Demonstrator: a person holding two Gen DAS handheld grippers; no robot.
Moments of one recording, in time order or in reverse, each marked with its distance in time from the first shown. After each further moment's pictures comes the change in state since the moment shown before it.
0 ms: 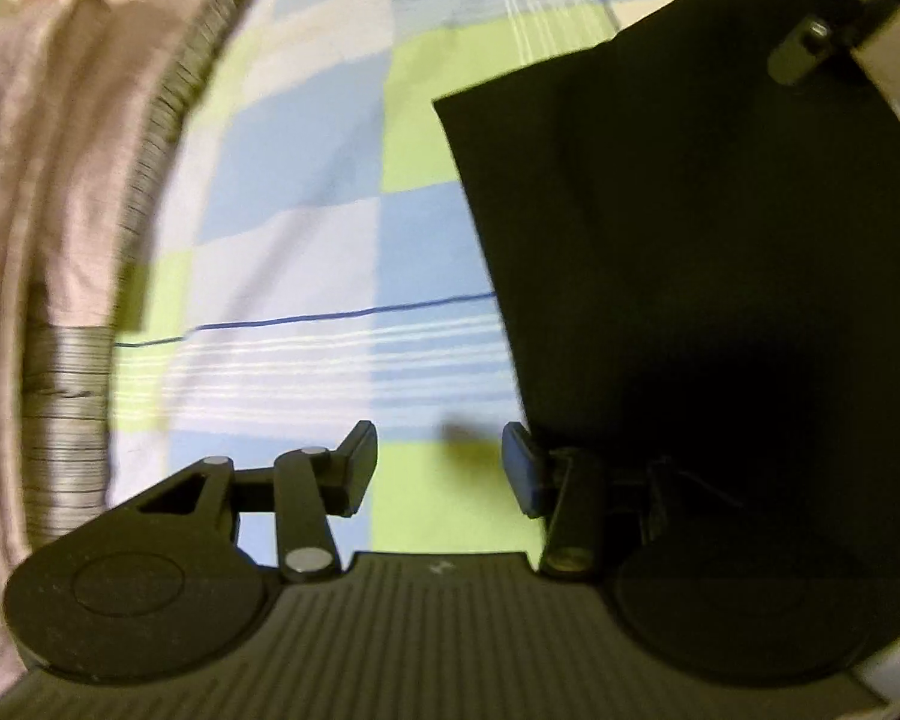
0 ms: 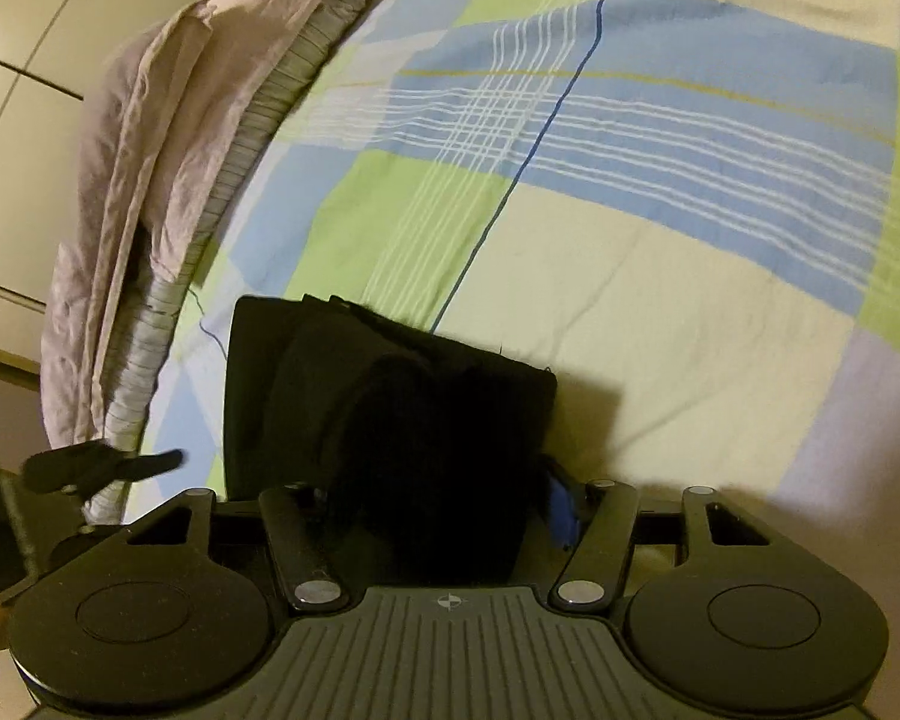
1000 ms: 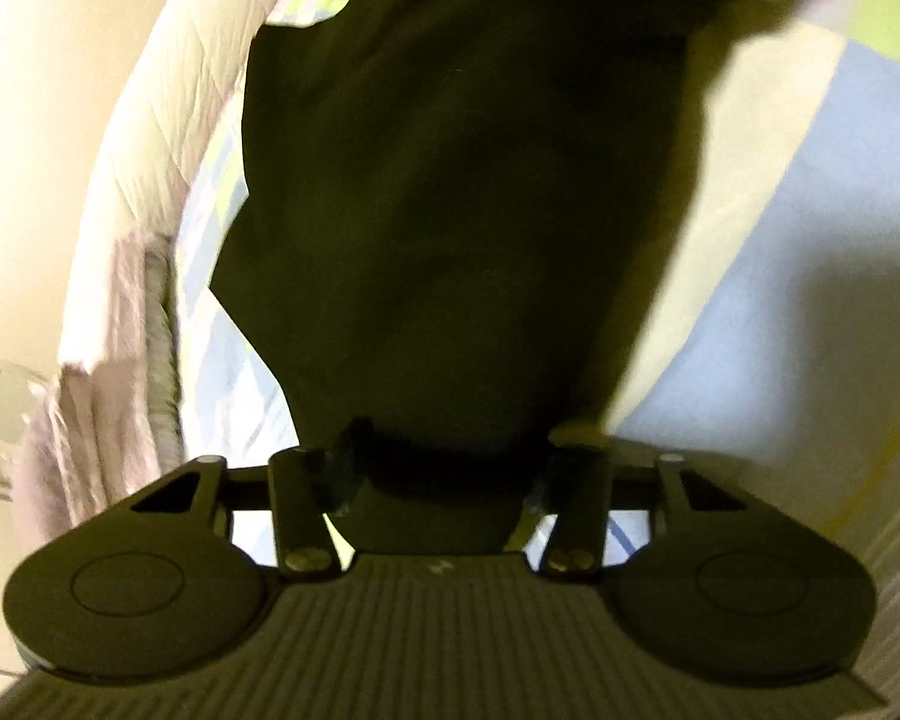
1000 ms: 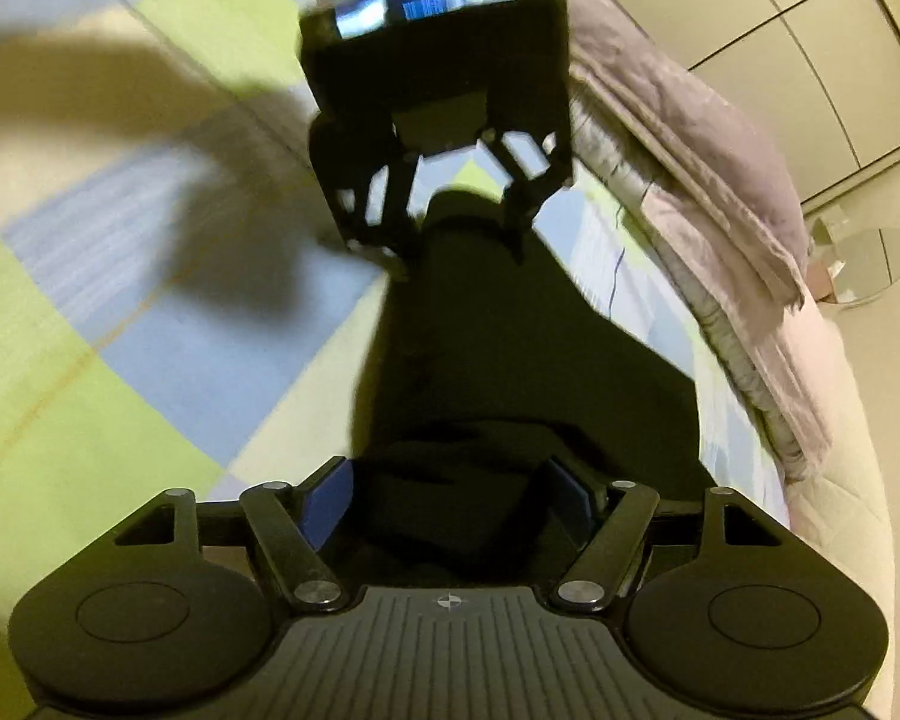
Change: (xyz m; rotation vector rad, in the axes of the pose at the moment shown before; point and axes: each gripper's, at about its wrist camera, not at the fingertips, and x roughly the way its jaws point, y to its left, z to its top) left arm -0.025 -0.135 -0.165 0.692 -0.393 0.213; right arm 0.031 0.142 -0.387 -1.710 -0.127 -0.466
